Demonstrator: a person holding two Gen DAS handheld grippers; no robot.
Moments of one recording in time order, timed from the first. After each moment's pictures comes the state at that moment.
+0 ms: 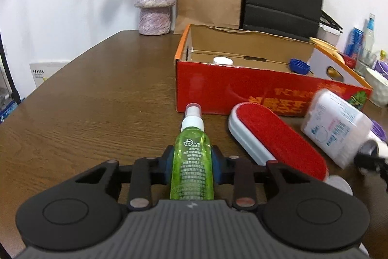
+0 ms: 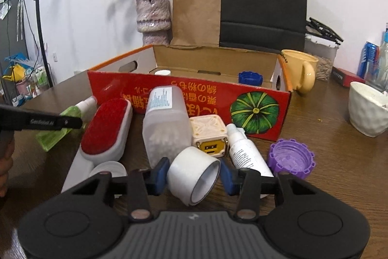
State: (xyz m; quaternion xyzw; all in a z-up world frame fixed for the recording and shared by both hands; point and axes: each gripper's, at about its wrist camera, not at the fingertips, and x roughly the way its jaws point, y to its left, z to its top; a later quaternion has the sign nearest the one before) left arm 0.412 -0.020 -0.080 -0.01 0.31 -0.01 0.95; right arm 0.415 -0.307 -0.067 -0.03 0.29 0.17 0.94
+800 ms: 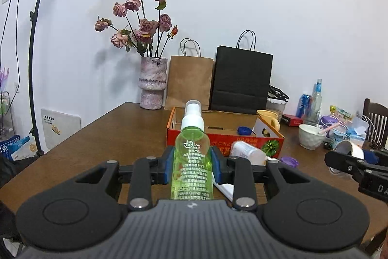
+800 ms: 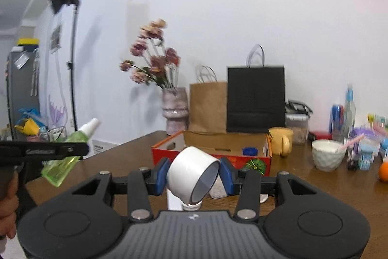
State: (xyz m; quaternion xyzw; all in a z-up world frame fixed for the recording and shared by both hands) left arm 0.176 -0.032 0.017 -0.05 0.13 -0.03 0.99; right arm 0.181 -0.296 0.027 -0.01 0.09 0.16 0.98
